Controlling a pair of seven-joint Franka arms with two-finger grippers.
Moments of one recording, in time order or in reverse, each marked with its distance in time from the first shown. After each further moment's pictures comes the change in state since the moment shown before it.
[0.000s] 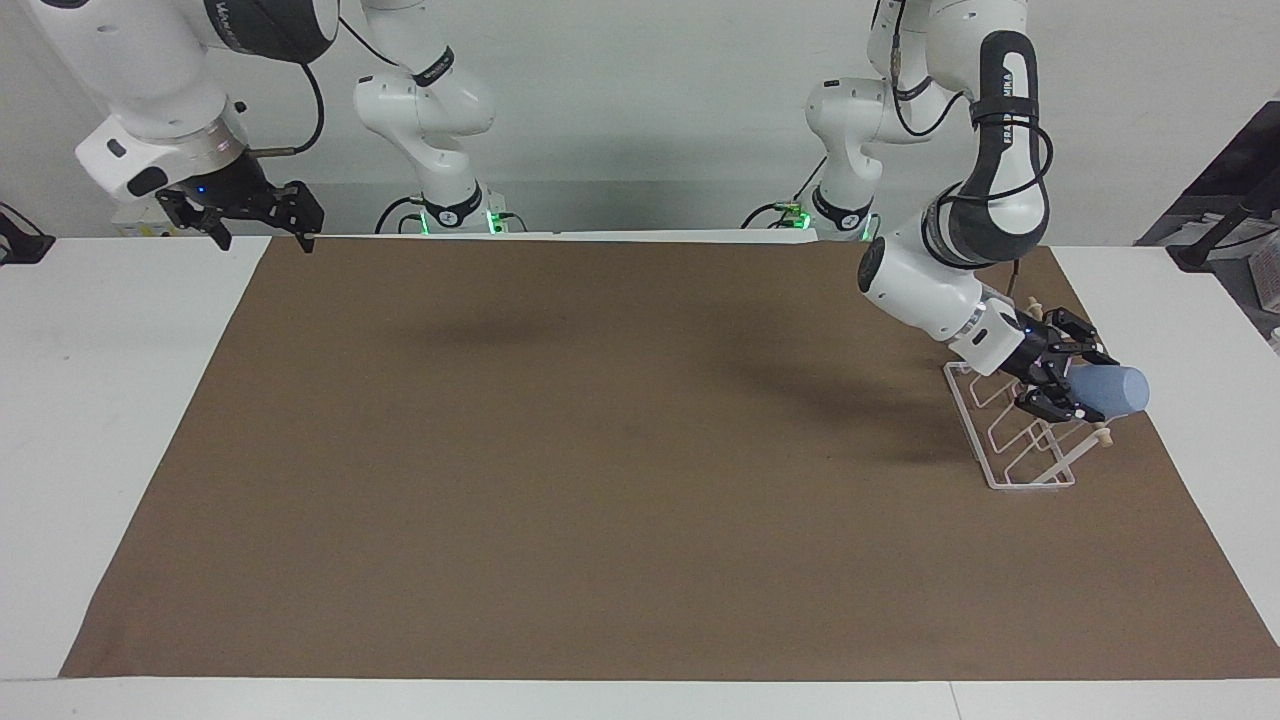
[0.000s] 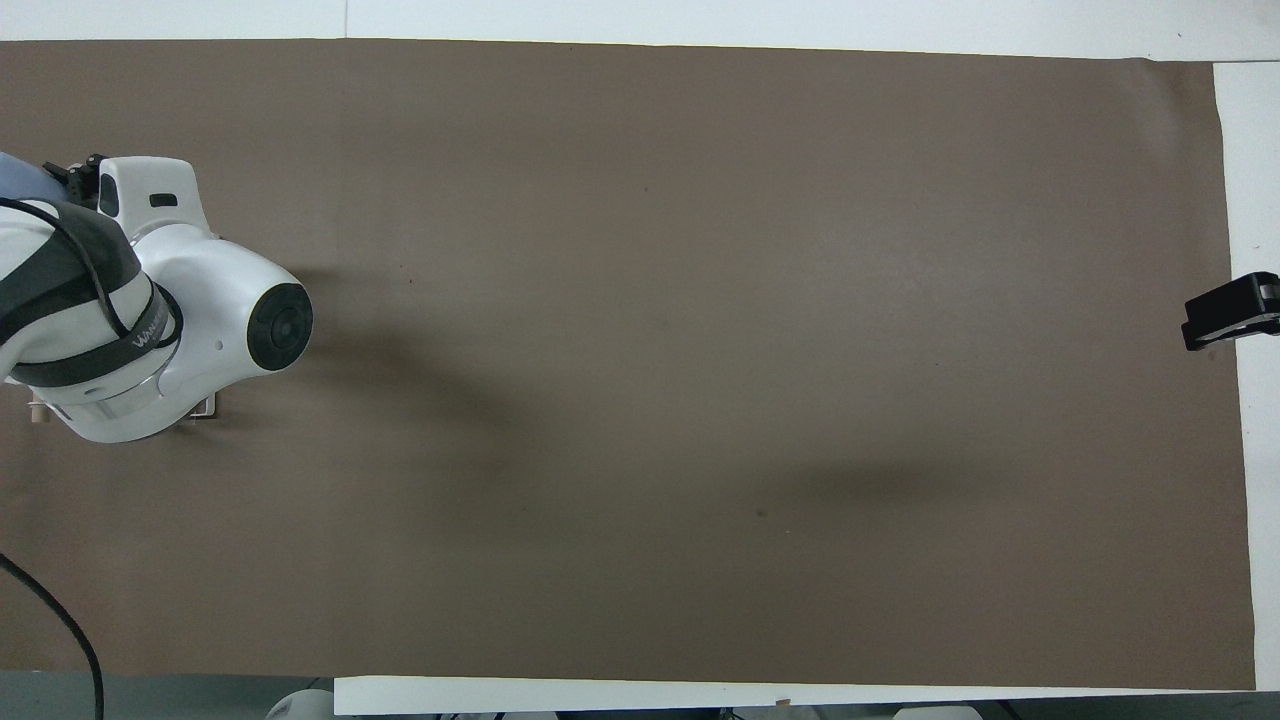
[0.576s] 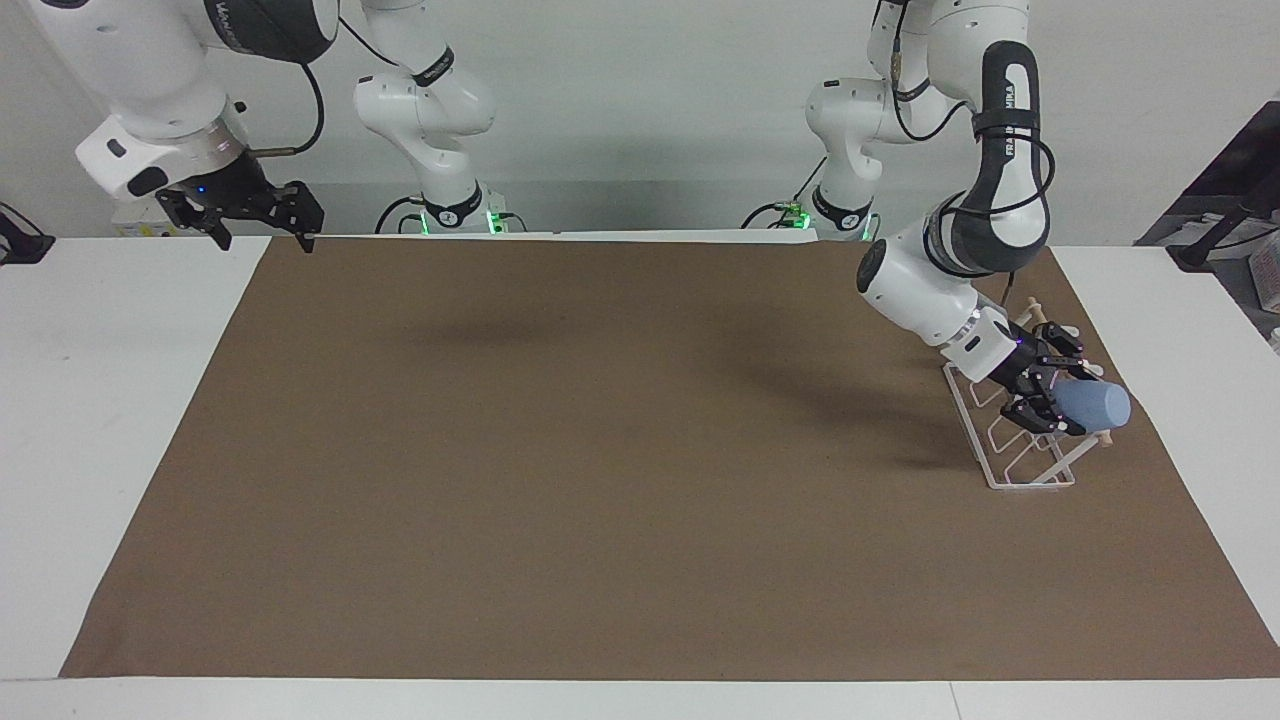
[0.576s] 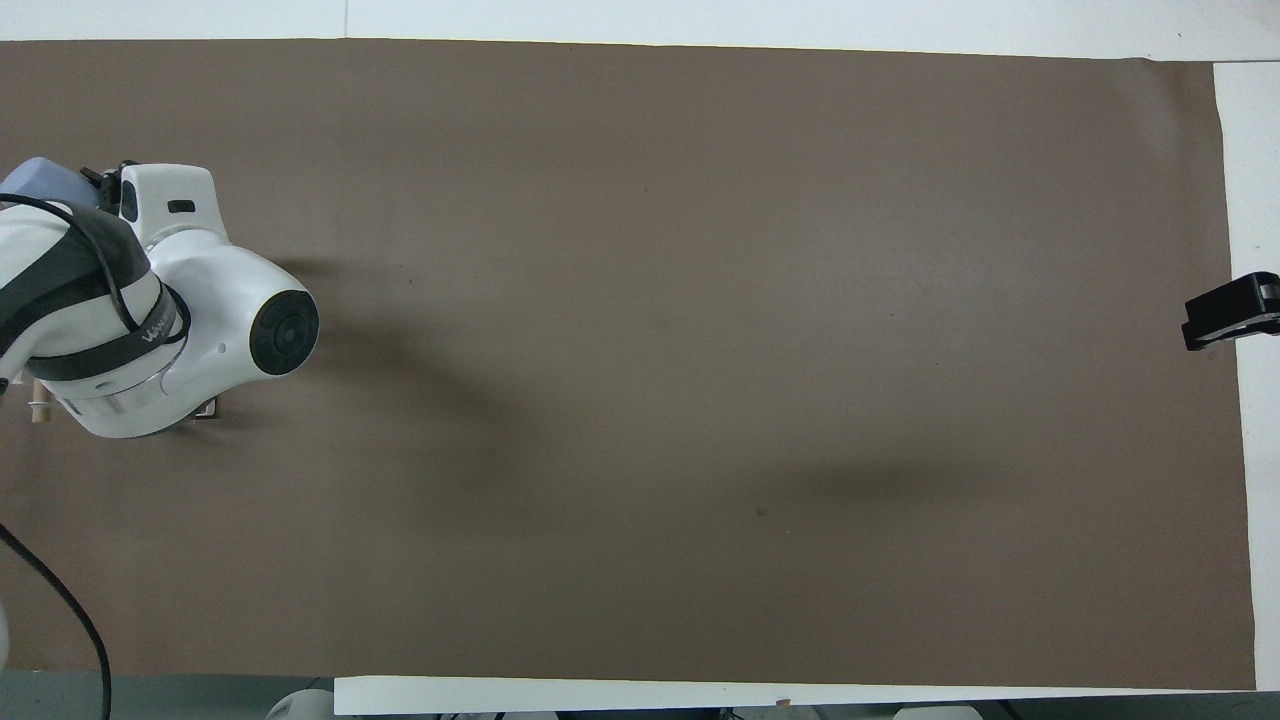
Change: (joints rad) left arm 0.001 0.037 0.005 -0.003 -0.004 0.056 -0.034; right arm 0.000 0.000 0.000 0.000 0.000 0.000 0.000
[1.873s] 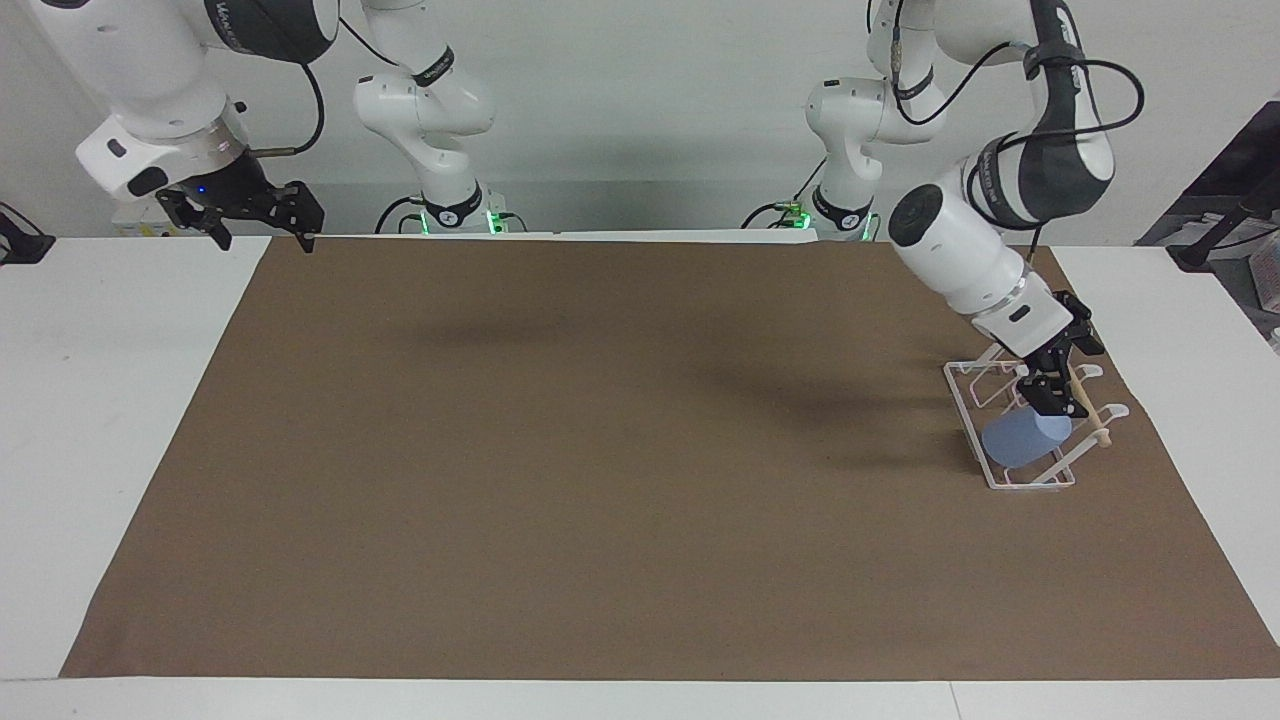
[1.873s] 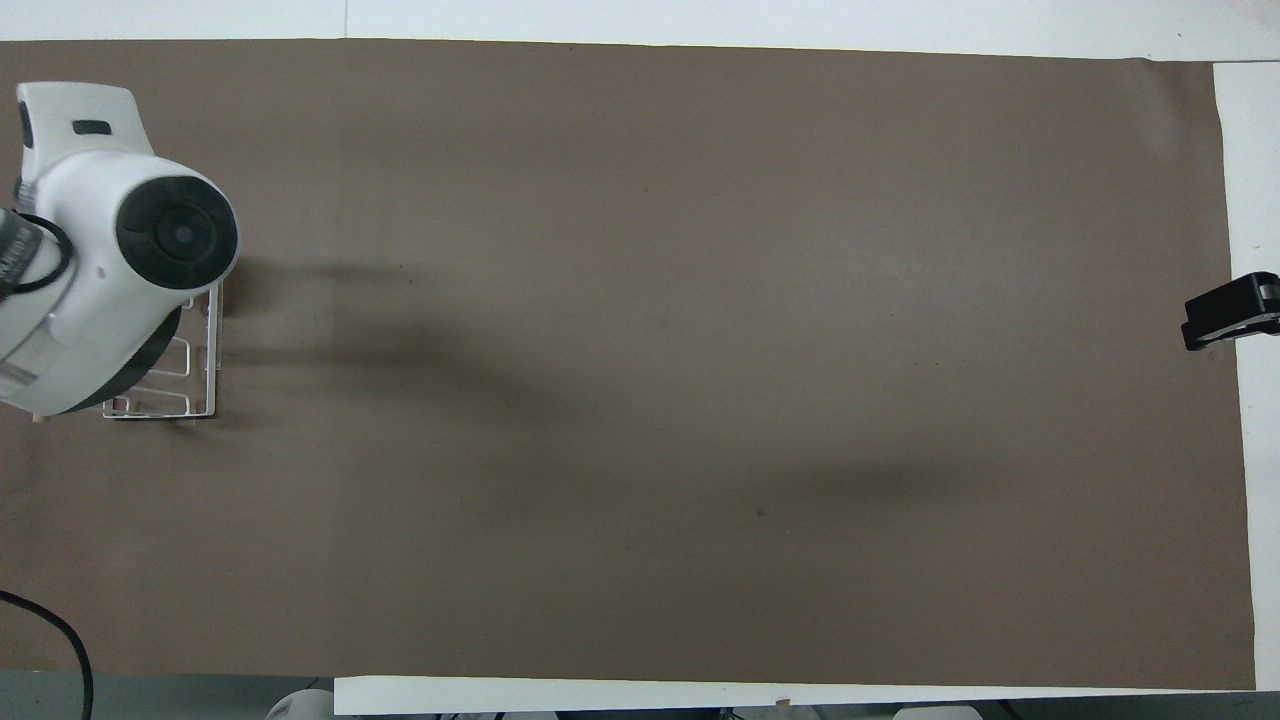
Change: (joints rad) left arm -0.027 -0.069 -0.003 0.247 -0.545 -0.106 0.423; right arm 0.000 0.000 0.000 0.000 0.000 0.000 0.000
